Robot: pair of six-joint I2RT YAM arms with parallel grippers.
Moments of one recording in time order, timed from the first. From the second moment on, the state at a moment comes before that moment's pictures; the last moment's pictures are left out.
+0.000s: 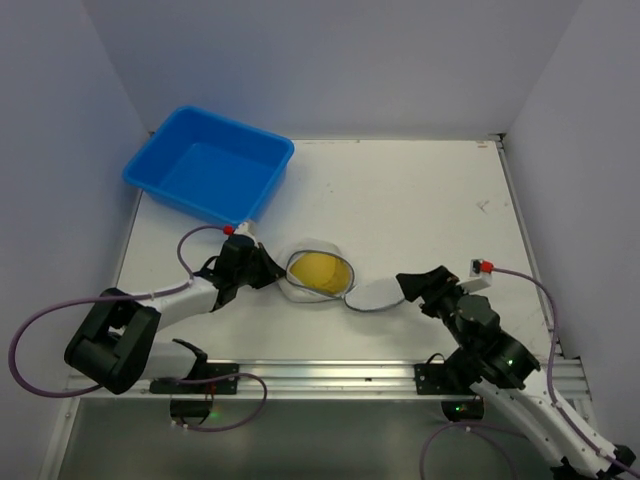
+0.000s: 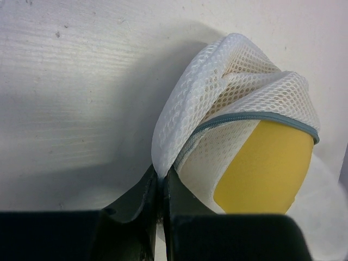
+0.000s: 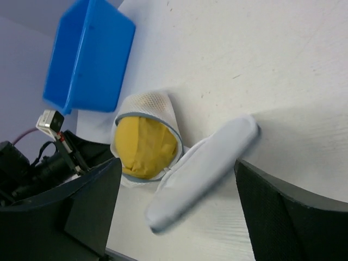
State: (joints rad) left arm -0.47 1.32 0.43 0.17 0.12 -0.86; right arm 0.70 0.13 0.28 -0.46 0.35 1.02
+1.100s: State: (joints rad) left arm -0.47 1.25 0.43 0.17 0.17 -0.85; right arm 0.60 1.40 0.48 0.34 -0.13 0.56
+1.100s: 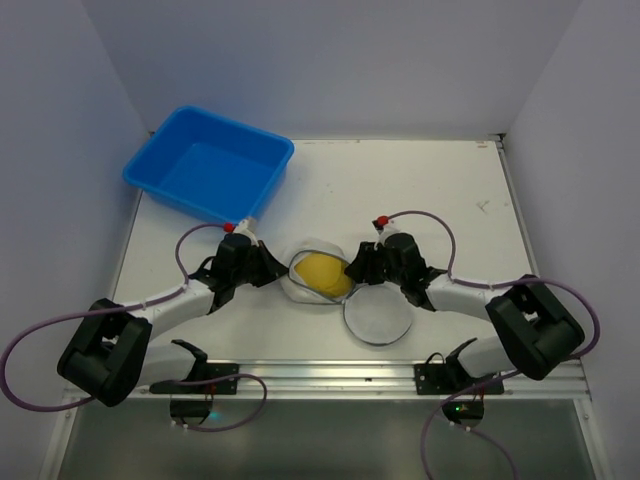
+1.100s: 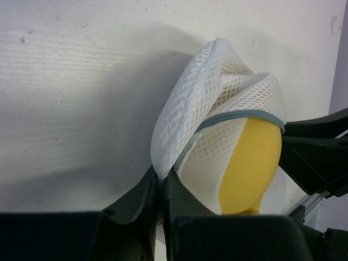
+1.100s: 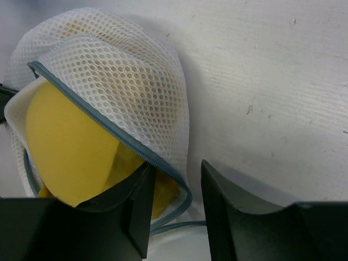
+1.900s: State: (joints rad) left arm -0.79 1.11 0.89 -0.31 -0.09 -0.69; right arm 0.62 1.19 0.60 0.09 -0.15 0.60
